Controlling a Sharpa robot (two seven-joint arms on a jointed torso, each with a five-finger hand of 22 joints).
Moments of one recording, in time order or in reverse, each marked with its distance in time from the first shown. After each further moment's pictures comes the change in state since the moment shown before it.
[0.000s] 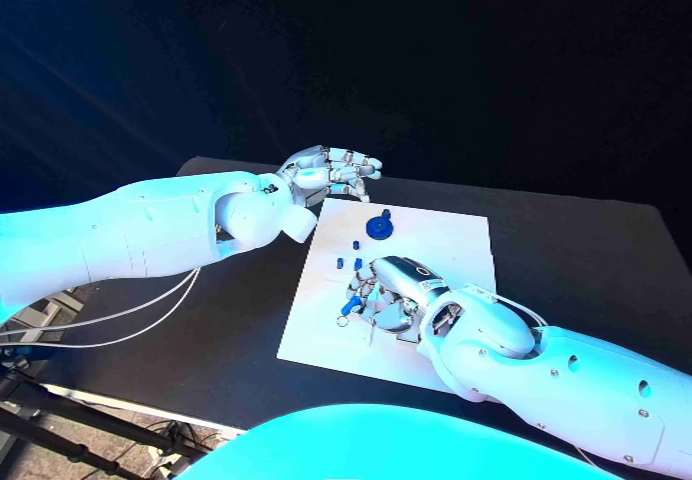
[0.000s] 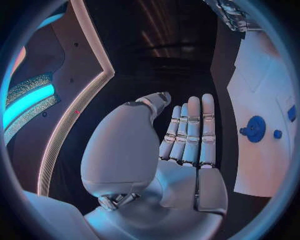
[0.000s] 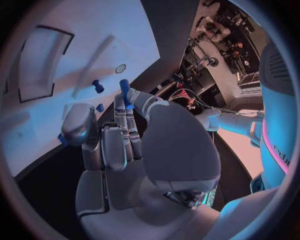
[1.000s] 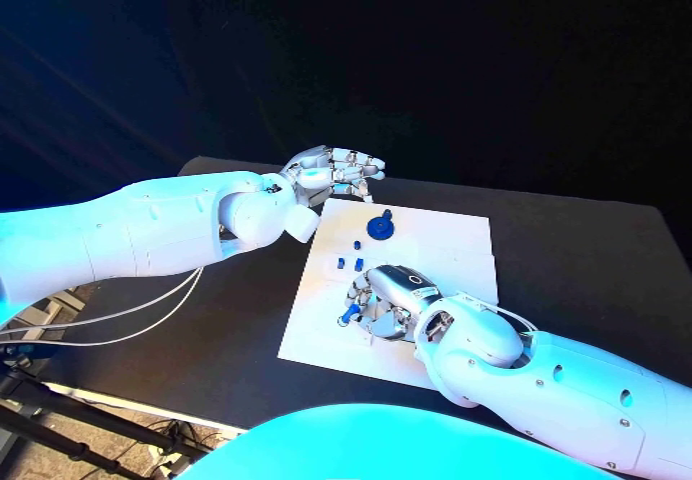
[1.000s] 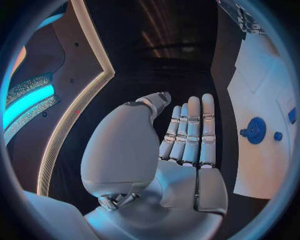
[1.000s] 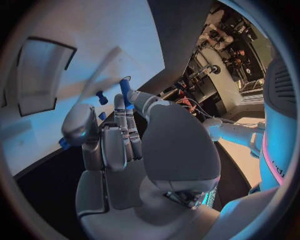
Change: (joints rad) left arm 0.000 0.006 0.000 -0.002 0.000 0.001 -0.001; left_hand 0.000 0.000 0.000 0.000 0.000 0.000 0.000 0.000 -0.001 0.000 0.000 0.000 -0.001 0.000 0.000 0.000 -0.001 0.000 0.000 0.000 0.000 -0.001; right arm -0.028 0.030 -0.005 -0.033 -0.079 0.025 -0.024; right_hand -0.003 -0.003 0.003 -0.003 0.003 -0.004 -0.001 0.001 0.002 0.001 0.002 0.000 0.002 0.000 0.000 0.000 0.002 0.000 0.000 0.000 0.000 0.001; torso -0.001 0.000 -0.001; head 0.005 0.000
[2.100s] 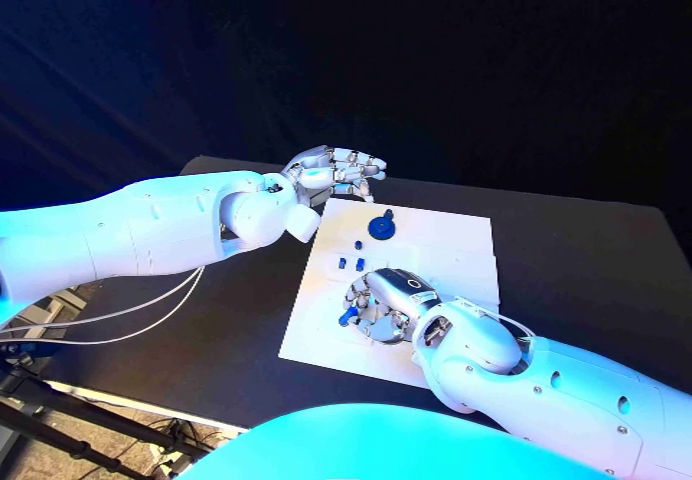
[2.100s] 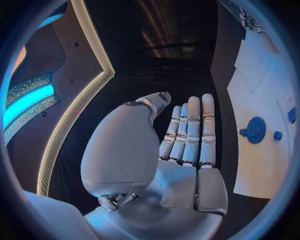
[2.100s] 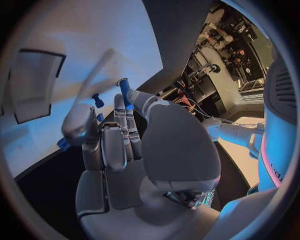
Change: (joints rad) left arm 0.000 -0.001 0.000 0.000 0.000 0.001 -0.001; left_hand 0.000 0.000 0.000 0.000 0.000 0.000 0.000 0.000 0.000 0.000 0.000 0.000 0.000 0.000 0.000 0.000 0.000 0.000 0.000 0.000 0.000 0.000; right arm -0.013 0.004 -0.004 0.005 -0.011 -0.026 -0.003; right_hand 0.003 0.000 0.001 -0.004 -0.003 -0.002 0.000 0.002 0.020 0.000 0.000 0.000 -0.001 0.000 0.000 0.000 0.001 0.000 0.000 0.000 0.000 0.000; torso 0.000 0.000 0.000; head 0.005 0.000
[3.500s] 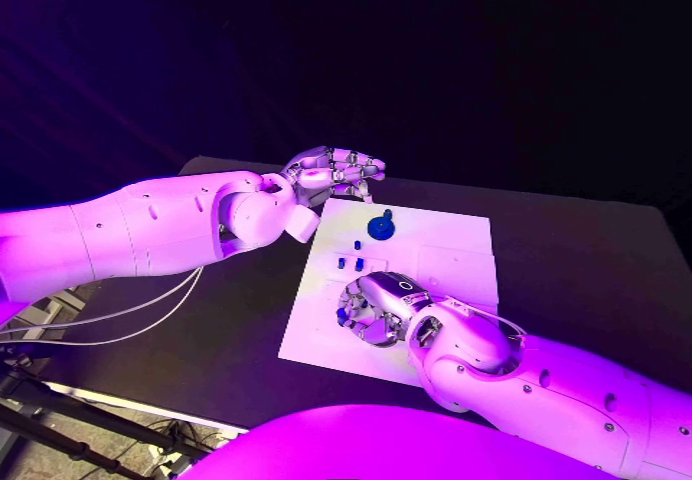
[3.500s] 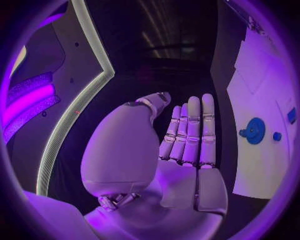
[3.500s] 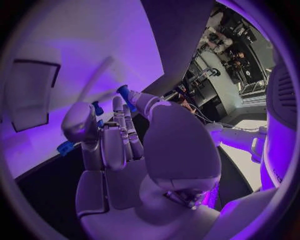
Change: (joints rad) left arm 0.000 0.000 0.000 0.000 0.000 0.006 -0.005; left_hand -0.004 0.004 -0.006 0.000 0.000 0.000 0.000 0.000 -0.001 -0.002 -0.002 0.000 -0.003 0.000 0.000 -0.004 -0.002 0.000 0.000 0.000 -0.007 -0.003; right arm -0.001 0.027 -0.005 -0.019 -0.013 0.045 -0.023; right_hand -0.059 -0.047 -0.003 0.012 0.007 -0.123 0.028 -0.081 -0.012 -0.058 0.032 -0.040 -0.008 0.000 0.011 0.000 0.003 0.000 -0.006 0.013 -0.031 0.000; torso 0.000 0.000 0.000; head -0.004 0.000
